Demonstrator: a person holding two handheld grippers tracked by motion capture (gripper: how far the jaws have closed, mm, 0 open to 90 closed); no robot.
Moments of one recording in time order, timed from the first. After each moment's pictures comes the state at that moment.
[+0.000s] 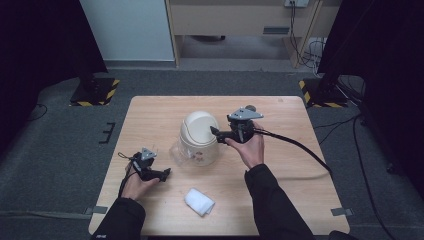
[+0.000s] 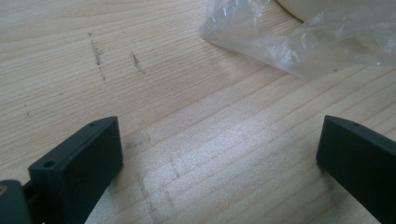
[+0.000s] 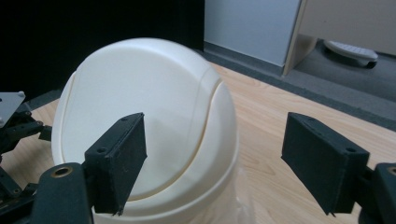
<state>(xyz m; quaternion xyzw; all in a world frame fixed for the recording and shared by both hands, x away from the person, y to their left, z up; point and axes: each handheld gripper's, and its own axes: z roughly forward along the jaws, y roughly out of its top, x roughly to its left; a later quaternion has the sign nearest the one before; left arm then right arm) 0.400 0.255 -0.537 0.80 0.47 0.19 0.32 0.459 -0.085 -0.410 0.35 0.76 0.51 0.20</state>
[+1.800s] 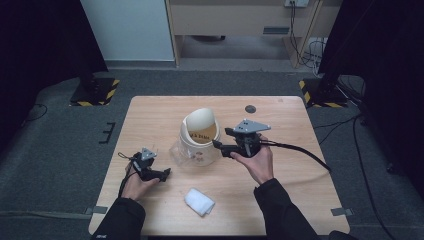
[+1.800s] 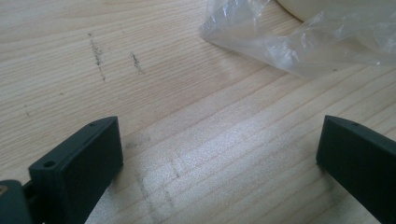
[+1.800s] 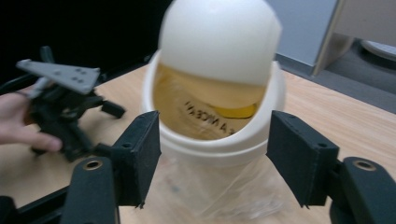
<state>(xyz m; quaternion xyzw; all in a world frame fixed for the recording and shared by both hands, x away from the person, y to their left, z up) 0.400 0.255 -0.537 0.80 0.47 0.19 0.32 0.411 -0.098 -0.400 0.31 0.78 0.52 0.16</state>
